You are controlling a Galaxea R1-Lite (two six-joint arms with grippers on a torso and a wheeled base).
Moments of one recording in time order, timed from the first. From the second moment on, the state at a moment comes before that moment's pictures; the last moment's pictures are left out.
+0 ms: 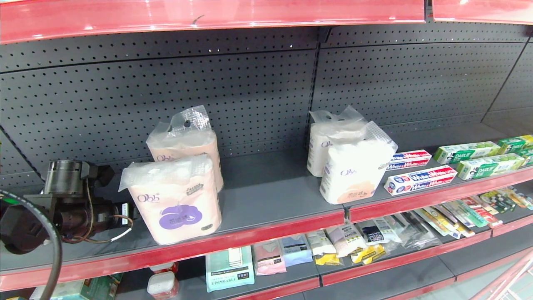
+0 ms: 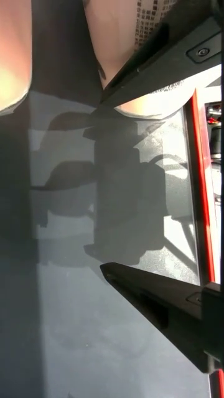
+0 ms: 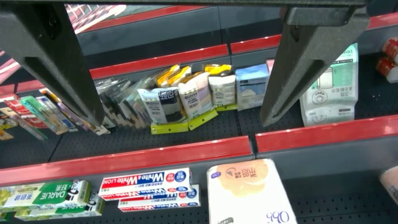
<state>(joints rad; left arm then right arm) 0.07 1.79 -0.60 -0.42 -0.02 -0.08 0.00 0.00 0.00 0.00 0.00 0.00</state>
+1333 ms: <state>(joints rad) 0.07 1.77 -0.57 -0.42 -0.02 -0.08 0.00 0.00 0.00 0.00 0.00 0.00</state>
